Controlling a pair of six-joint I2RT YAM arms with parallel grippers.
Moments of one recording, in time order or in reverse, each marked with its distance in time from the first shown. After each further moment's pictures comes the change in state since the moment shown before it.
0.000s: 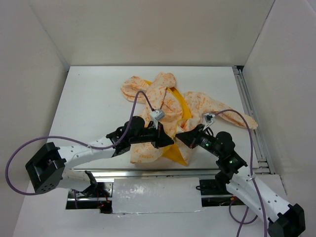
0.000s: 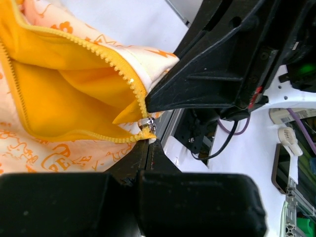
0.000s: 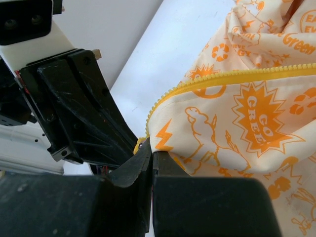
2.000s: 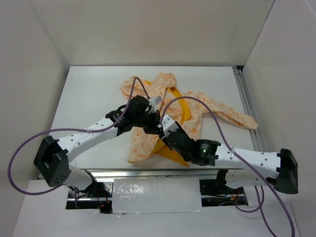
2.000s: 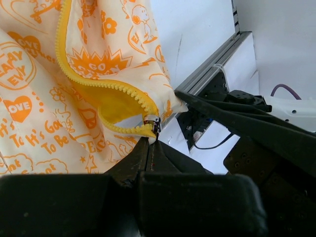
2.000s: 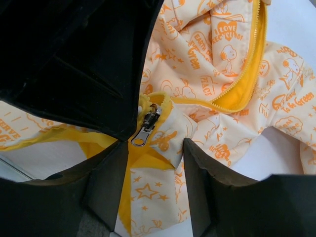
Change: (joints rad) left arm 0.148 0.115 0.388 -0.679 0.029 -0.137; right arm 0.683 0.573 0.544 -0.568 1.011 -0.703
